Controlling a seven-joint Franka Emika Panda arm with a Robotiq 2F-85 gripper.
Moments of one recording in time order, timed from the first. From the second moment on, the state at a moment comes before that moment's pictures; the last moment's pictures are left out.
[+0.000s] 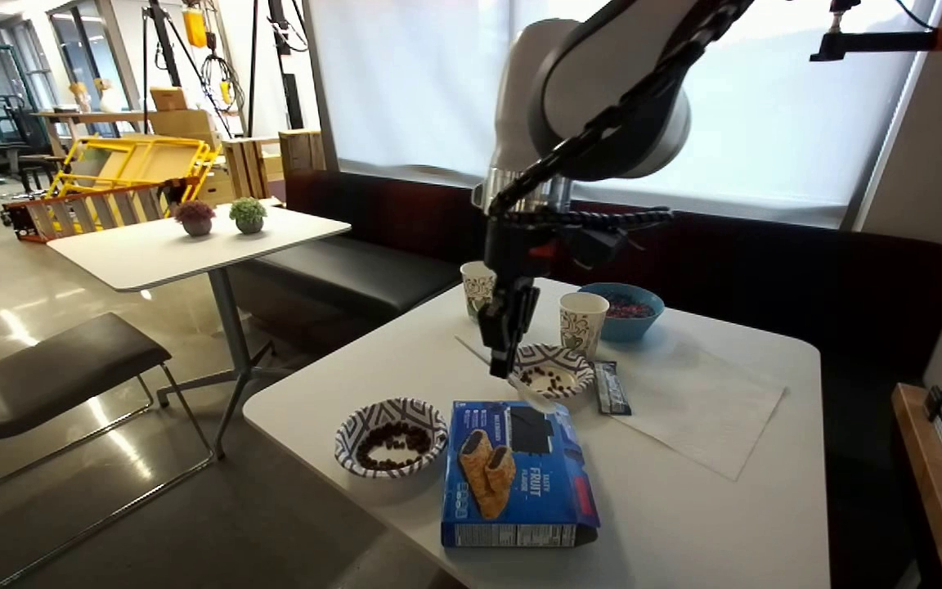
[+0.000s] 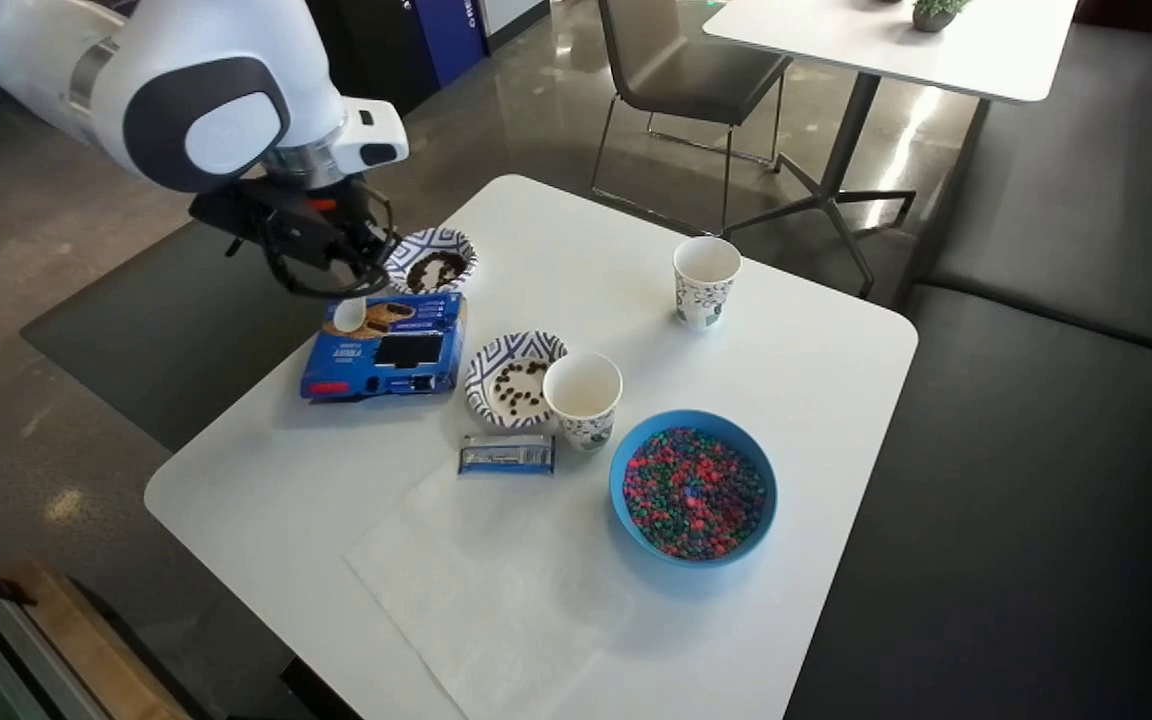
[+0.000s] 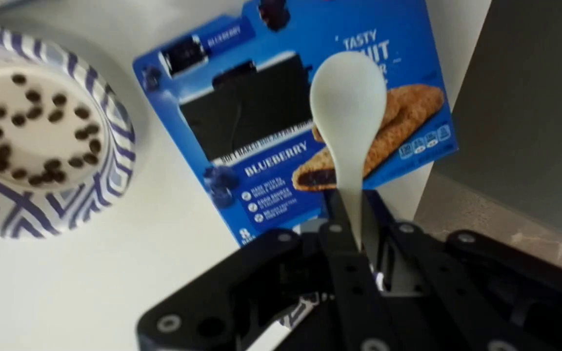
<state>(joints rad) 0.10 0.29 0.13 -2.23 0.20 2.59 -0.13</state>
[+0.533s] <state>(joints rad) 0.10 0.60 0.19 -1.84 0.04 2.59 -0.39</state>
